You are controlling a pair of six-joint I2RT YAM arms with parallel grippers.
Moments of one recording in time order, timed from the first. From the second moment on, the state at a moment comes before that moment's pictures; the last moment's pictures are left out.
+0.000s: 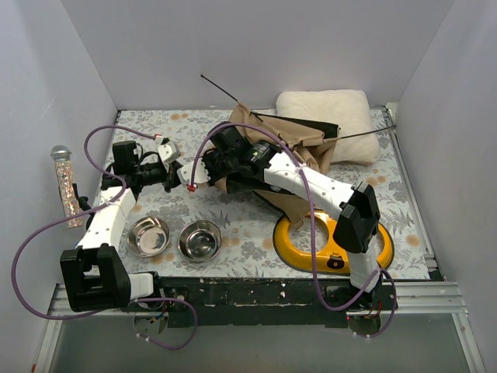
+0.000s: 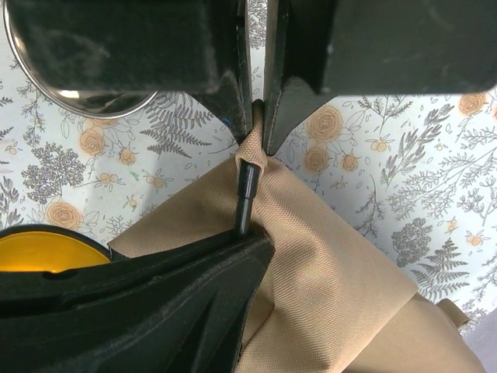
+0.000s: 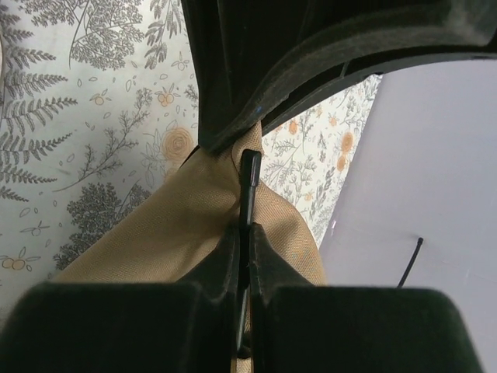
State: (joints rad) left arm 0.08 1.26 0.92 -0.32 1.11 0.67; right arm 0.98 1.97 1.92 -0.63 -0.26 -1.21
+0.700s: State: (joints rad) left arm -0.01 1.33 1.00 -0.43 0.99 0.51; right arm 1.05 1.86 1.64 -0.39 -0.01 -1.32
